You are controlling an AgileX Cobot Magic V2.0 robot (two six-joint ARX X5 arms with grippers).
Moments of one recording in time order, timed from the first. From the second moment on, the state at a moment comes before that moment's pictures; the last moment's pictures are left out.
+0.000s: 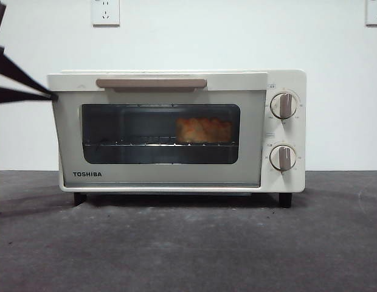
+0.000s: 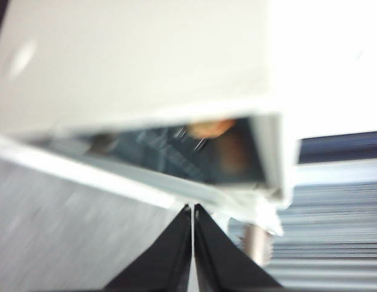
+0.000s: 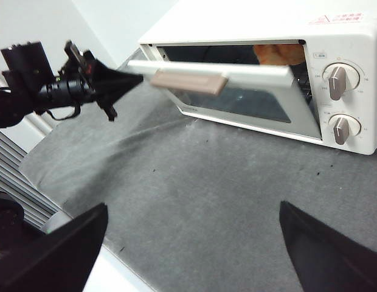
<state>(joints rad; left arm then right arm) 0.05 1.21 0.52 0.41 0.87 -1.07 0.74 0.33 0.81 -0.82 -0.11 0.44</state>
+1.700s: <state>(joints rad) 0.05 0.52 0.56 0.10 0.96 -0.87 0.74 0.33 0.81 -0.77 -0.10 0.40</state>
